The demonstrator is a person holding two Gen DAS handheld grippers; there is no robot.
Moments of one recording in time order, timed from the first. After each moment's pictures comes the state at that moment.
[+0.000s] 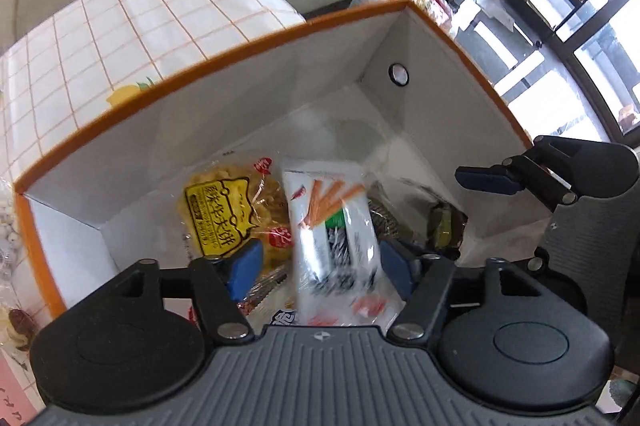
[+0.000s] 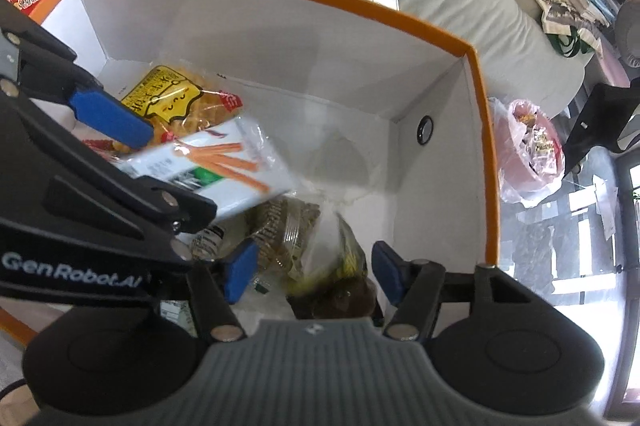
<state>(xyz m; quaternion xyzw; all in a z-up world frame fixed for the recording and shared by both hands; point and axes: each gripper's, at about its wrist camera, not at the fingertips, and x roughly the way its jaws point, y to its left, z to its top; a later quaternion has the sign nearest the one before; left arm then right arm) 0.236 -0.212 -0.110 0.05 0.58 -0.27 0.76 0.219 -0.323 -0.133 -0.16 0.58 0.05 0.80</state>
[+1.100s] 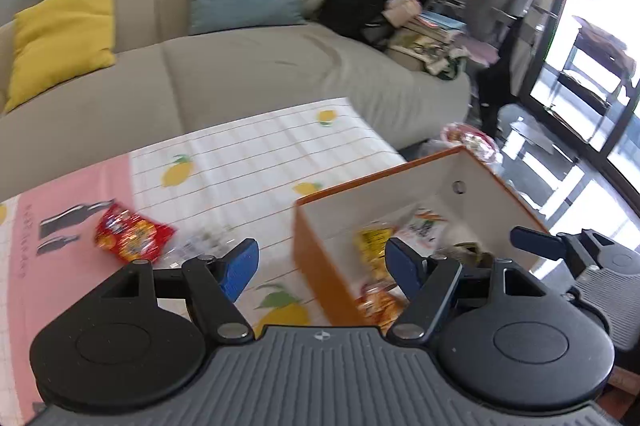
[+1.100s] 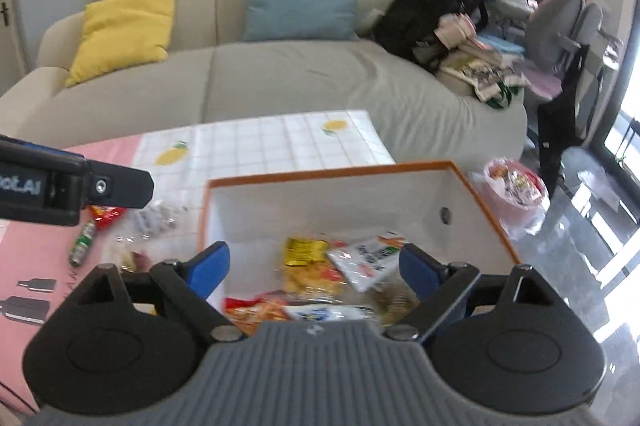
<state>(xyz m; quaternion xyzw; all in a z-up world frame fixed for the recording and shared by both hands) 0.139 -0.051 0.006 0.02 0.40 -0.18 0.90 0.113 -0.208 -0.035 -0.01 0.35 -0.02 0.94</state>
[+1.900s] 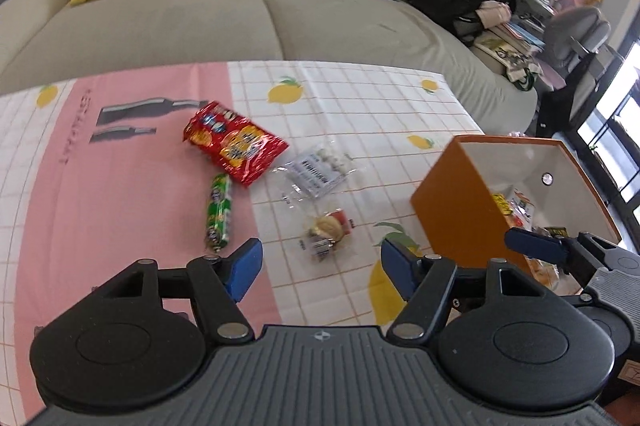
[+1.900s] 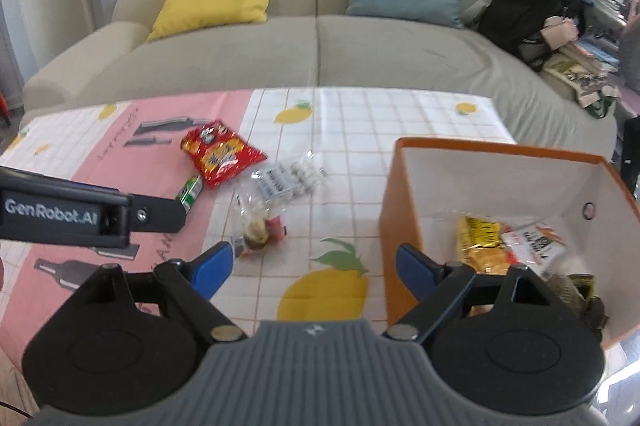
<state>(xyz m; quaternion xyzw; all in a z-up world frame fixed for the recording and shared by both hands) 0.141 0.086 -0.075 -0.07 0.44 -0.11 0.89 0.134 -0.084 -0.091 -0.03 0.39 0.09 0.92</state>
